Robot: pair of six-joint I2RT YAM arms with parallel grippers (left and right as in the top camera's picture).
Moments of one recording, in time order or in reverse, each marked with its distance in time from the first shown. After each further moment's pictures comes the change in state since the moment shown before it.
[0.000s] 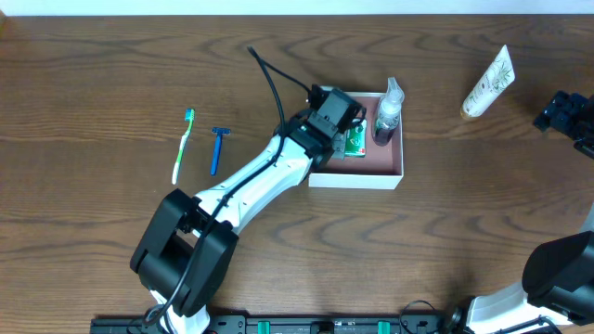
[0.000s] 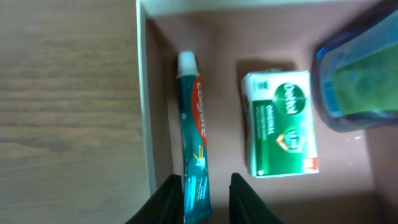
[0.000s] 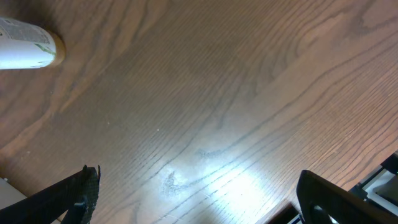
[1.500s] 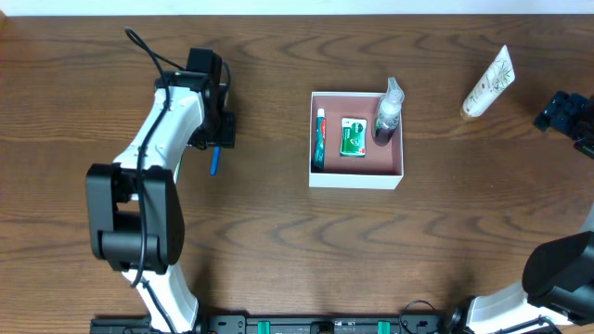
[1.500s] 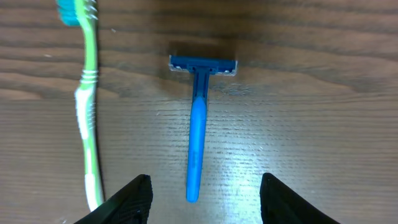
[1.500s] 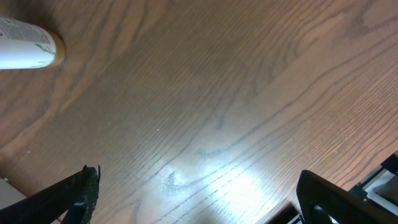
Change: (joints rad) left arm 0.577 0.087 0.066 -0.392 0.178 0.430; right arm 0.000 0.000 0.000 0.000 0.000 0.000
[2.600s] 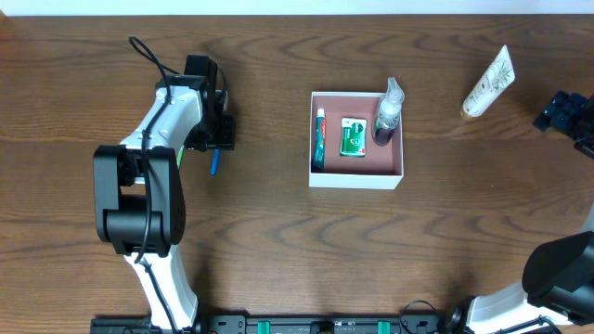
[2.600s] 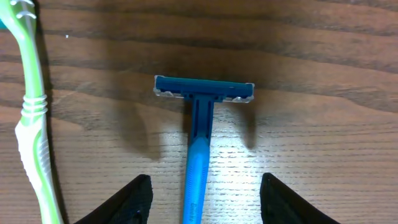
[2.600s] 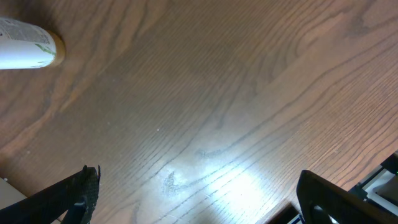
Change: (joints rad) left arm 0.040 0.103 0.000 0.063 0.074 0.025; right arm 0.000 0.000 0.000 0.000 0.000 0.000
